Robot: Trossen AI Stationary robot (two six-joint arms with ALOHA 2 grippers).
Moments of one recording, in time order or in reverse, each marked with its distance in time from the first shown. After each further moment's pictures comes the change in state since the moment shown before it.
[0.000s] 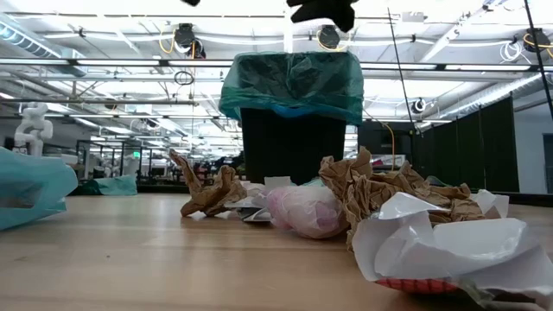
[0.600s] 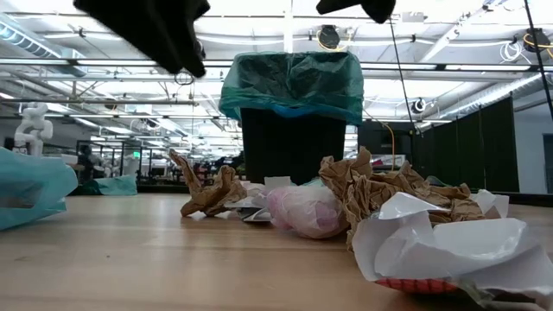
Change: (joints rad) left arm 0.018 0.192 -0.015 0.000 -0.014 0.017; right arm 0.391 0.000 -0.168 0.036 0.327 0.154
